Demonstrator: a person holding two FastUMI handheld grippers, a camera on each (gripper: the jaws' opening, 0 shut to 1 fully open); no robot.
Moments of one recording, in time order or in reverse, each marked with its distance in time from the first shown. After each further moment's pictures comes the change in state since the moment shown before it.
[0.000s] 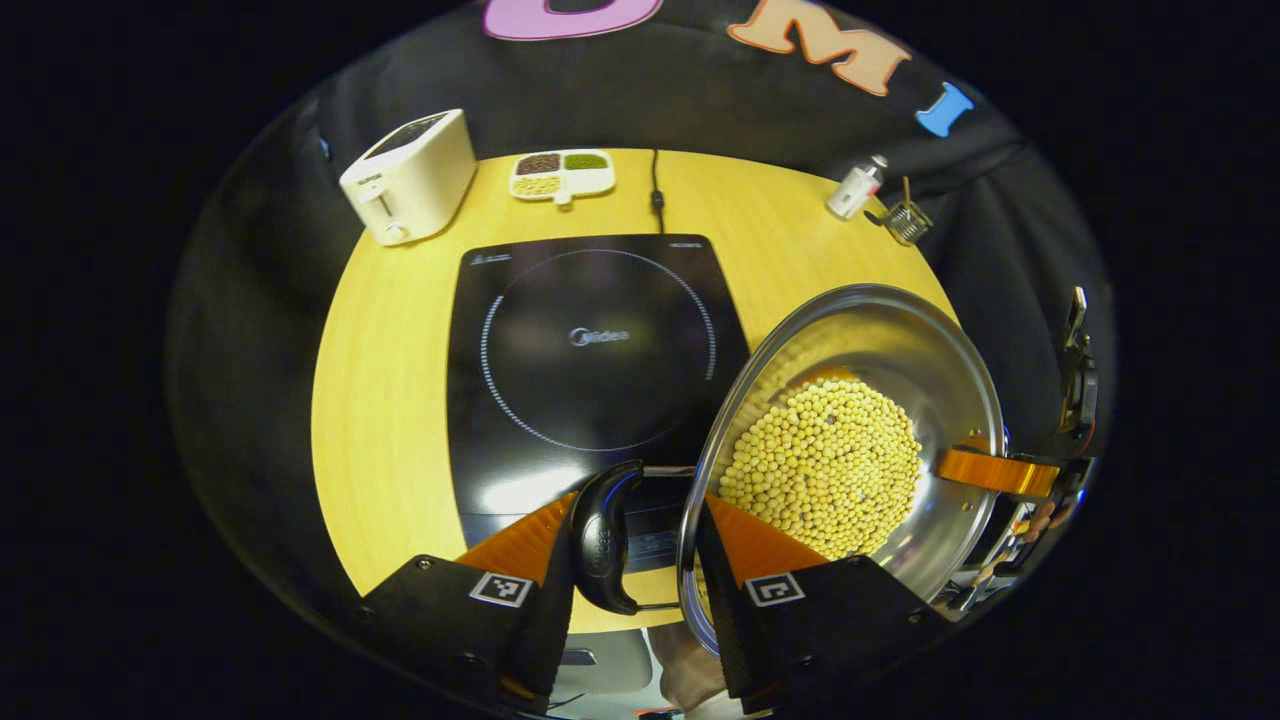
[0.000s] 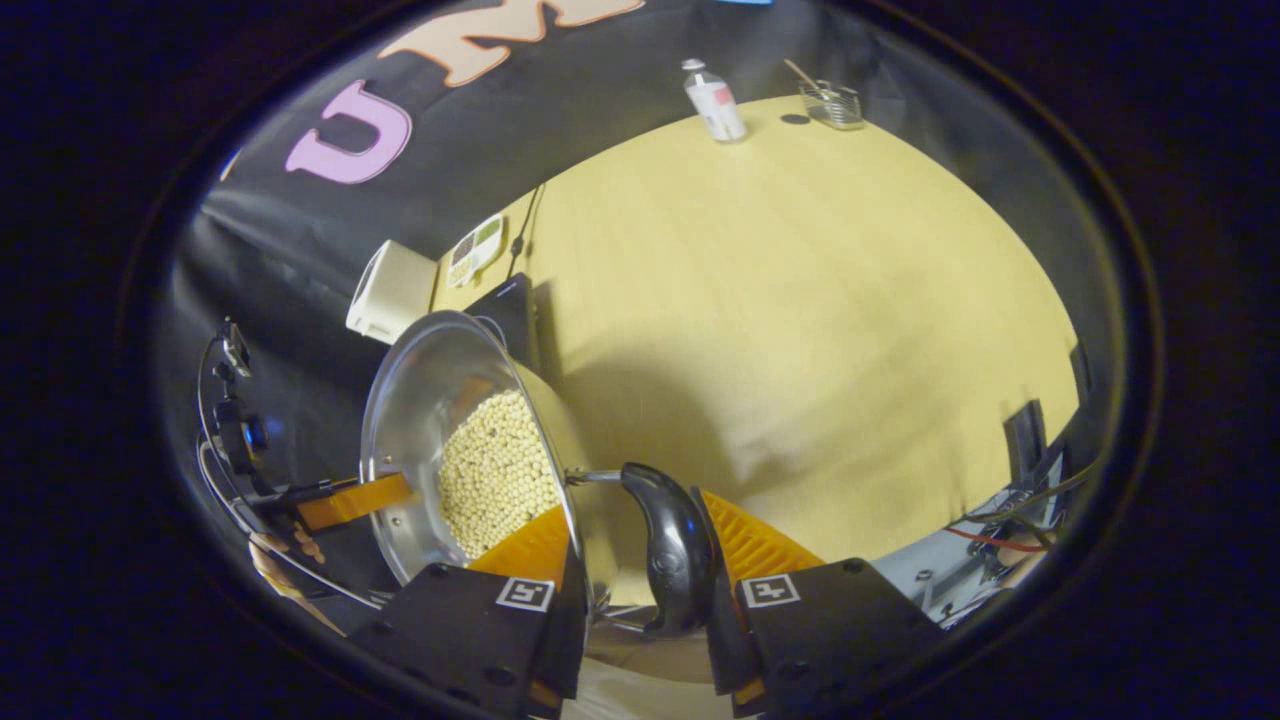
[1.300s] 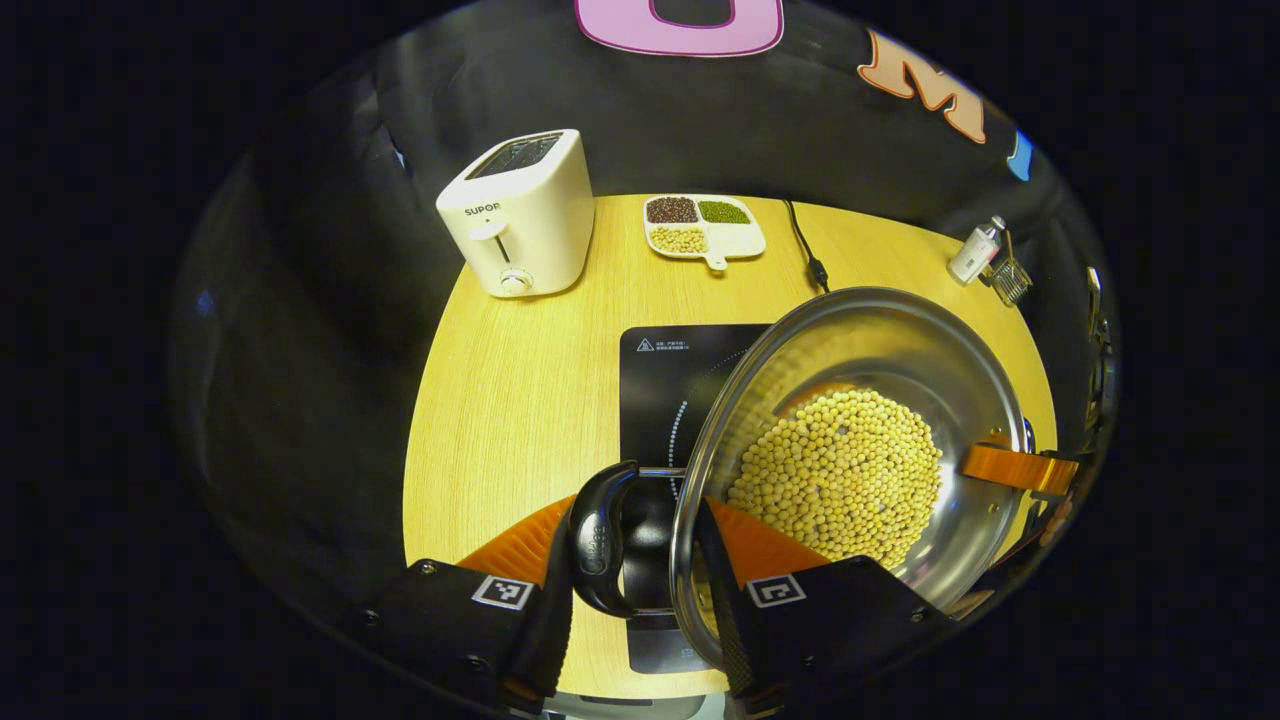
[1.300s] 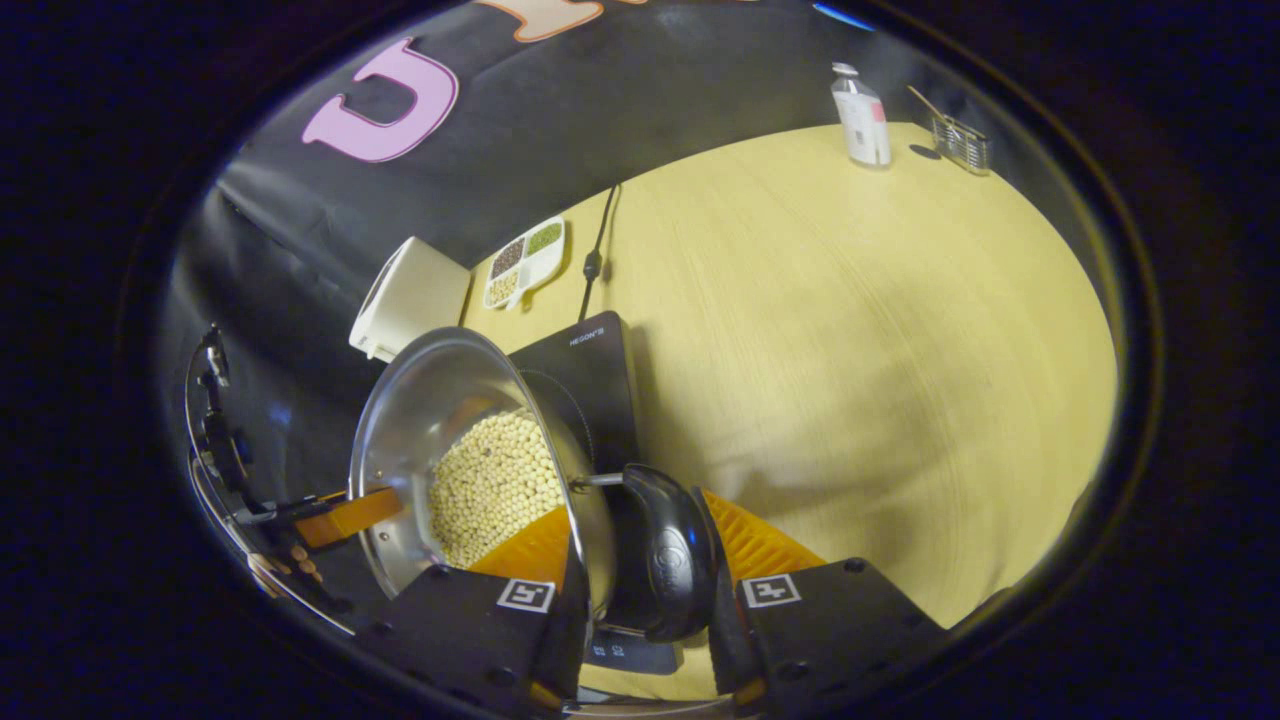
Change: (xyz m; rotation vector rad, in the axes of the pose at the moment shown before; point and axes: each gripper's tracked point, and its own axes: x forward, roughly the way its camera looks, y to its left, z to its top) left arm -0.007 0.075 0.033 -0.020 -0.136 0.197; right arm 0.068 0.071 0.062 -0.078 -0.054 0.055
